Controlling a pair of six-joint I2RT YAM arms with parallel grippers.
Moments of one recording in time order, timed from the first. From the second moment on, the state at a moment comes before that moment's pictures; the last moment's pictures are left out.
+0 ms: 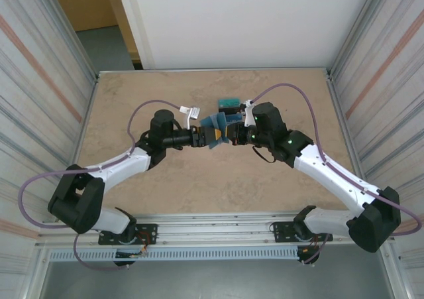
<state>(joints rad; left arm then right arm) -0.56 1.41 0.76 0.37 0.71 -0.71 0.68 1.20 1.02 -0.38 -0.18 0.58</state>
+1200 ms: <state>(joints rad) -0.56 1.31 0.81 0.15 0.63 -0.67 0.77 1.25 1.02 -0.38 -0.07 0.40</state>
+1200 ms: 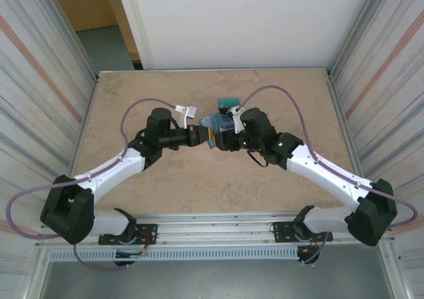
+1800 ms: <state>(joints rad) -0.56 1.29 0.86 0.05 0.61 -0.67 0.82 1.16 0.97 -0.34 -0.03 0.30</state>
